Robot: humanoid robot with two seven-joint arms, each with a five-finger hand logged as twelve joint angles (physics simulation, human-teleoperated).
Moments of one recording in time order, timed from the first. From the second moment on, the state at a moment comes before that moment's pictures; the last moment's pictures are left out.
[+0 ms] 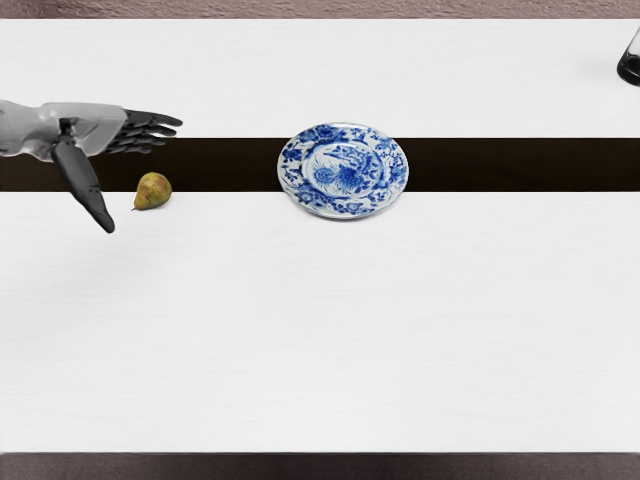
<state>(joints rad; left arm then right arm) -1.23 0.92 -0.22 -1.22 0.63 -0.61 0.05 -0.07 0.00 -0.10 0.13 0.06 0.14 -0.23</state>
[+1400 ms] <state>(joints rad) -1.30 0.34 0.08 -0.90 1.02 -0.09 0.61 -0.07 0.00 -0.10 0.13 0.06 0.14 -0.23</state>
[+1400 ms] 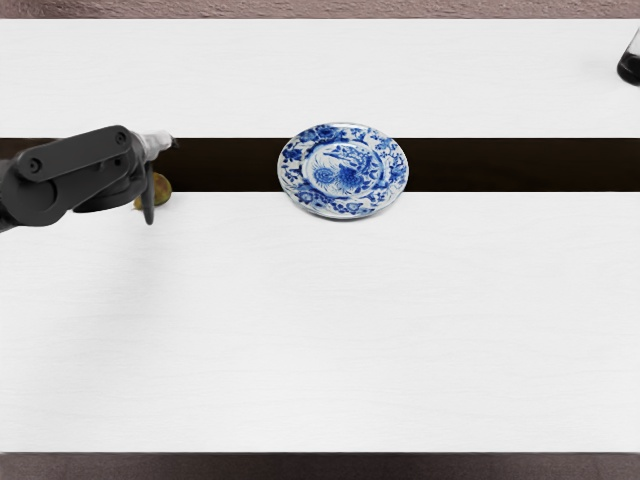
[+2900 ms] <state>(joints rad) -1.26 0.19 0.13 -0.65 0.99 -0.06 0.61 -0.07 0.00 -0.10 0.13 0.06 0.14 -0.23</state>
